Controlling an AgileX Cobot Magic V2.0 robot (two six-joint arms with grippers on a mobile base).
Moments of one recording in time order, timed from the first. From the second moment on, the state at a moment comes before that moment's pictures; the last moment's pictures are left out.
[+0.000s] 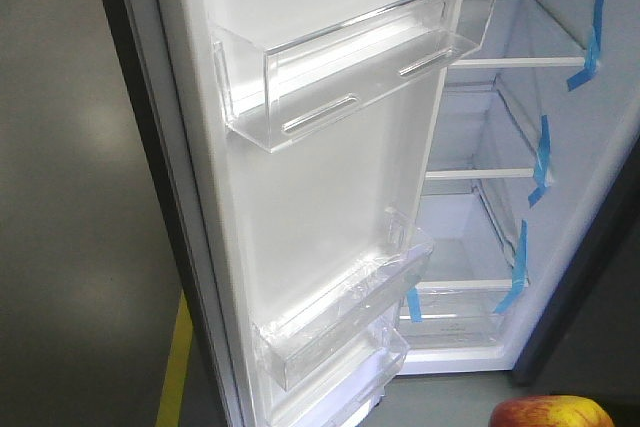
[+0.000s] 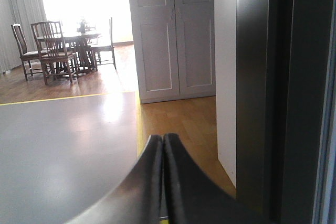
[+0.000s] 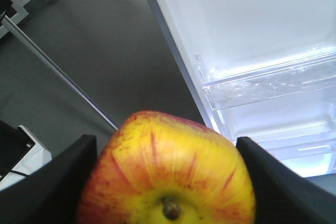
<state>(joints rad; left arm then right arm) -0.04 -0.01 0.02 0.09 0.03 -0.10 0.02 0.40 -0.49 0.89 1.05 -0.59</state>
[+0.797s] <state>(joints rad) -0.04 -0.01 0.02 0.09 0.03 -0.10 0.02 0.40 -0.49 0.89 1.05 -0.59</state>
